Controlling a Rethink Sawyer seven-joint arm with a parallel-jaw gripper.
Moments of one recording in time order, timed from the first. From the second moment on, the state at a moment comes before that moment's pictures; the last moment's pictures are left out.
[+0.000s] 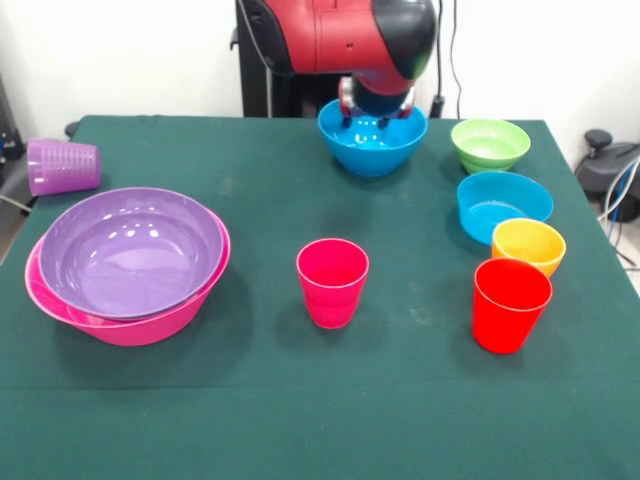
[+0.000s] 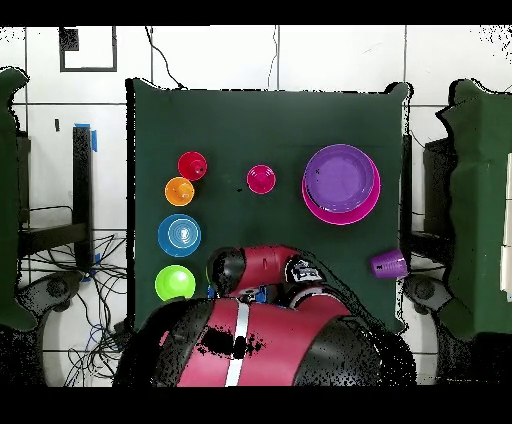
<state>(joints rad) -0.22 -0.36 0.05 1.86 -0.28 0.72 1.85</state>
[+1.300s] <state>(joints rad) -0.20 -0.45 -0.01 1.86 -0.29 0.70 1.85</state>
